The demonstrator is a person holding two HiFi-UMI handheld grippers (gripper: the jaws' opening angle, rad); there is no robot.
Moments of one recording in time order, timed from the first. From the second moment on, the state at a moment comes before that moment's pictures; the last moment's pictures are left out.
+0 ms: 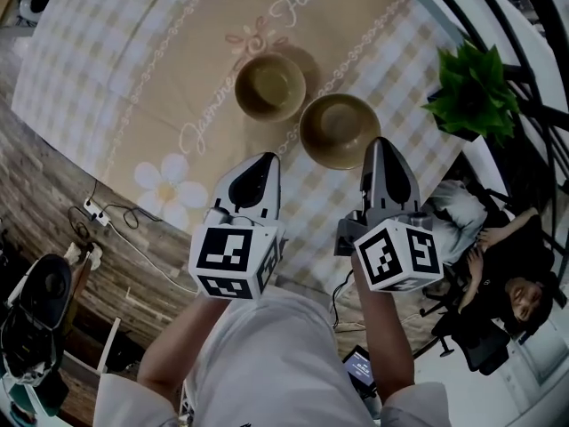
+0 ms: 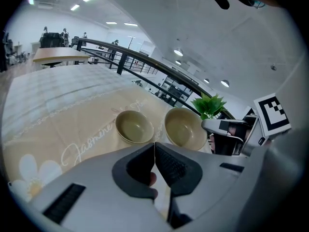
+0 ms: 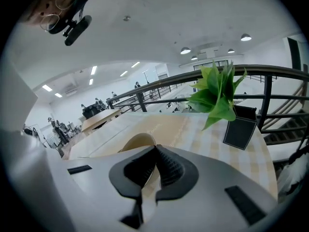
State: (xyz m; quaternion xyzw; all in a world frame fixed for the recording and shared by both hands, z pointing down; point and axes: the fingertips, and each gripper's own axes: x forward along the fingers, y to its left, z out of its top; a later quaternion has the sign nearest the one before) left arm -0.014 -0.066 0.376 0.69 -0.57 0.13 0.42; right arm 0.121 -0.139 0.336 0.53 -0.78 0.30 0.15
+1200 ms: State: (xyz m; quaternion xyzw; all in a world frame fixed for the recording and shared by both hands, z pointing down) left arm -0.099 -0.082 0.397 0.63 -0.62 0.07 0.45; right arm 0.008 -0.183 0.349 0.47 -0.81 0.28 0.21
